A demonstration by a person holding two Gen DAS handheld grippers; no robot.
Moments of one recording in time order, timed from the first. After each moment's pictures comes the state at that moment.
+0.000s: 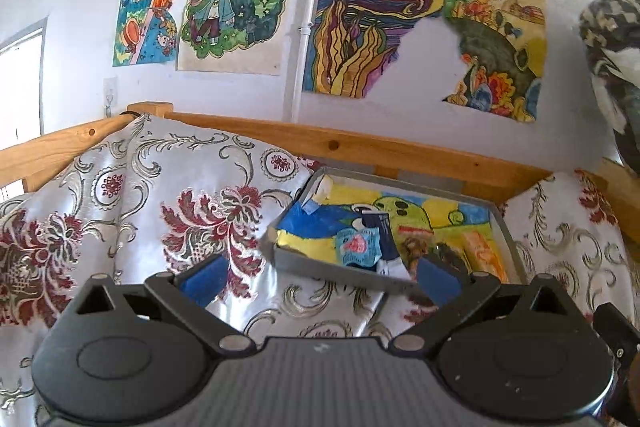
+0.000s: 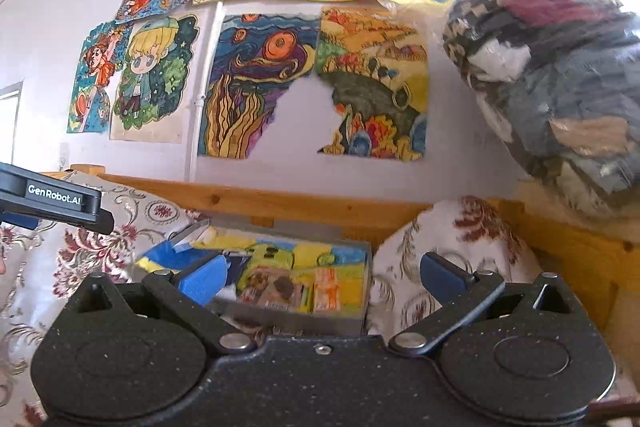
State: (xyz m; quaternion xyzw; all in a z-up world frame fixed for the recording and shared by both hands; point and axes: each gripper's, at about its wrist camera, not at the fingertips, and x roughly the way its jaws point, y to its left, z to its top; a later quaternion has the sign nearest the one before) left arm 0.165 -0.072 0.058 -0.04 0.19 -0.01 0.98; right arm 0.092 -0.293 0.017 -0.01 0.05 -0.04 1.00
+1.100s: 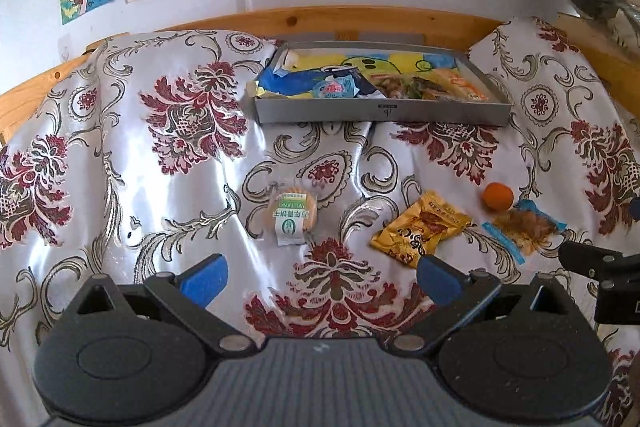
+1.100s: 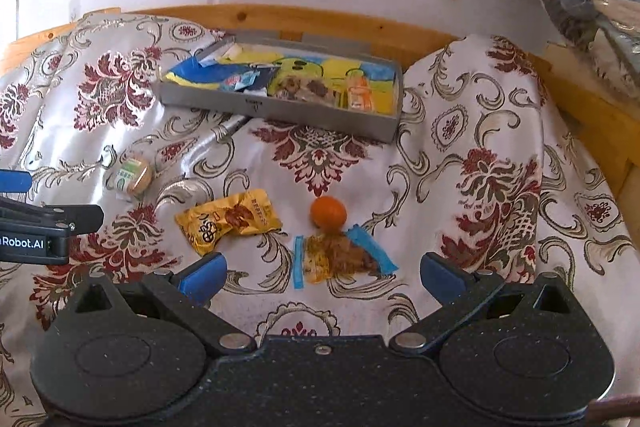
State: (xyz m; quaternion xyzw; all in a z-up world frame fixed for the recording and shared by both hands) left arm 0.113 -0.061 -0.033 0.06 0.30 -0.07 0.95; right arm 0.080 -0.260 -0.041 -0.04 0.30 -0.02 0.95
